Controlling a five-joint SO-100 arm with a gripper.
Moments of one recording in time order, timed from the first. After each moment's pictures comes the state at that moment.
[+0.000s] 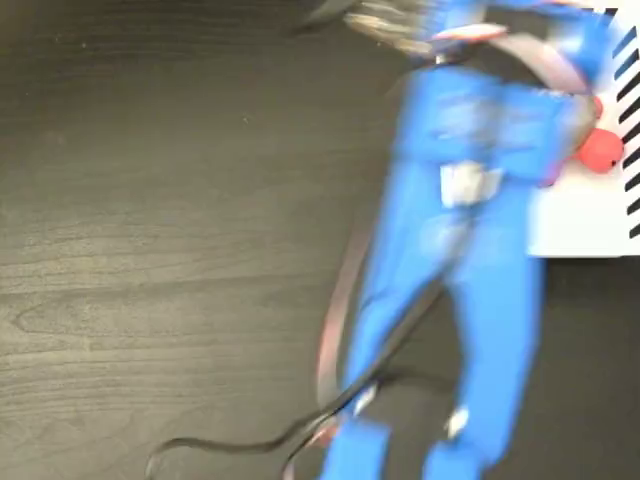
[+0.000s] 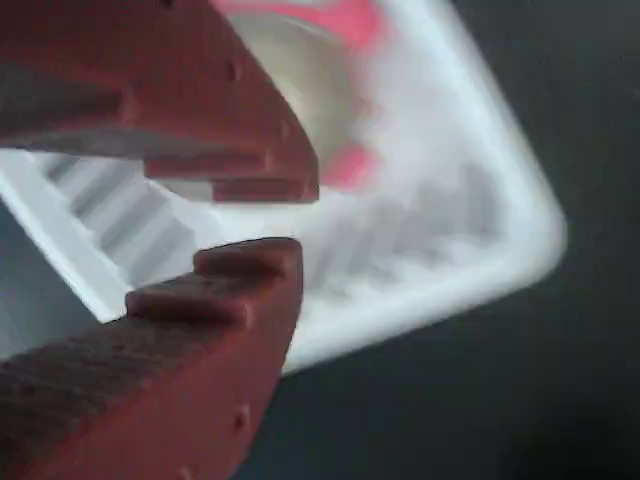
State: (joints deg) arm 20.5 78.8 63.1 76.4 8.1
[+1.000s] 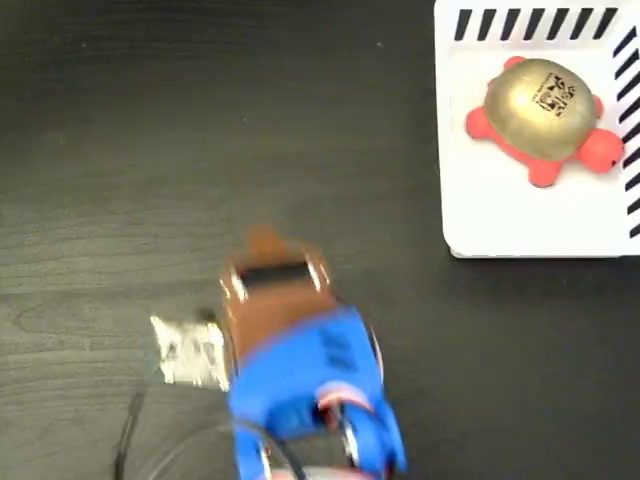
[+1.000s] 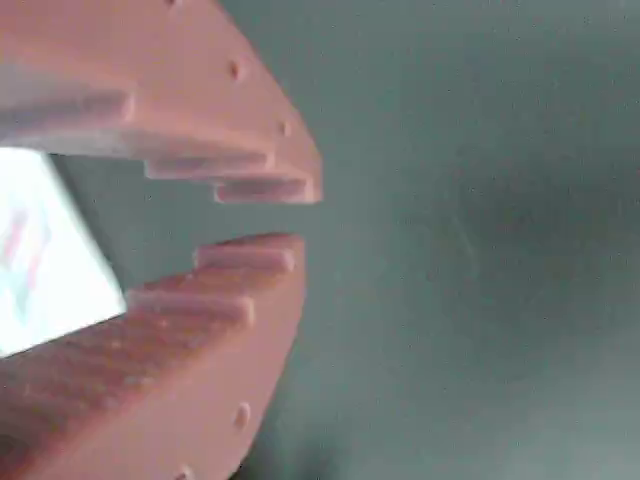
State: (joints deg) arm -4.4 162.2 165.9 44.9 3.0
